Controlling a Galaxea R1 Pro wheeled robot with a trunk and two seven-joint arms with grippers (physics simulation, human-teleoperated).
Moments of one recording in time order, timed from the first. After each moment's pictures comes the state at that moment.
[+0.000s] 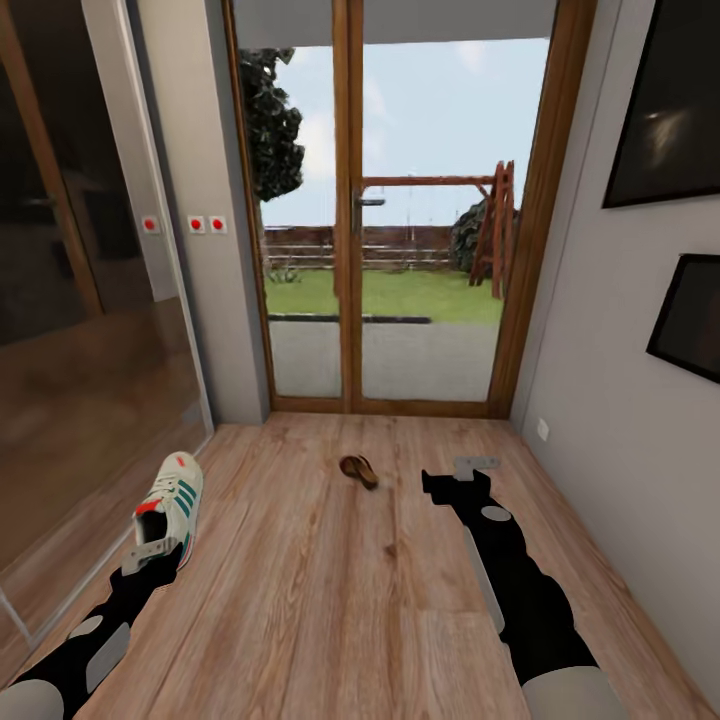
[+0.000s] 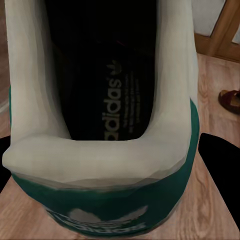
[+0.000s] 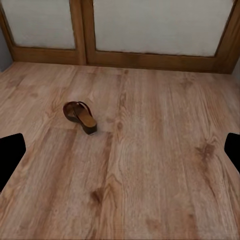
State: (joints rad) left arm -0.58 0.30 -0.13 -0.32 0.51 -0.33 -0.14; right arm -0.50 0.11 0.05 -1.25 0.07 0.47 -0.07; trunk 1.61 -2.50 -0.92
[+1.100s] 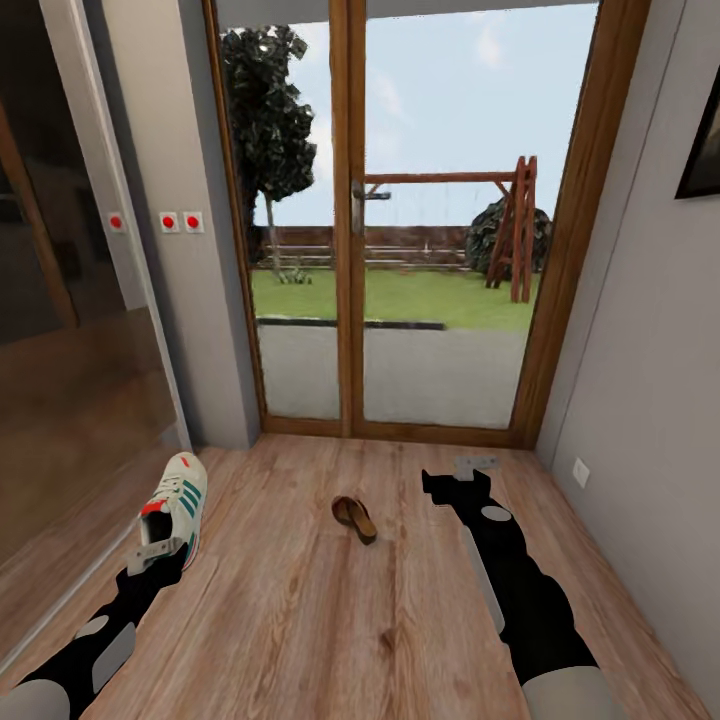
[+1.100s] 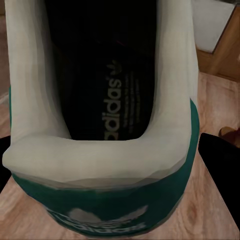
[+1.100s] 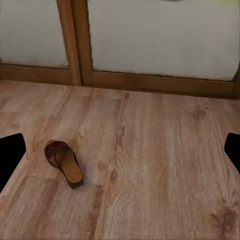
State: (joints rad) left arm -0.58 0.28 -0.13 -0.32 0.51 -0.33 -0.14; right arm -0.50 0.11 0.05 -1.25 0.07 0.48 -0.07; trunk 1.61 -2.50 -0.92
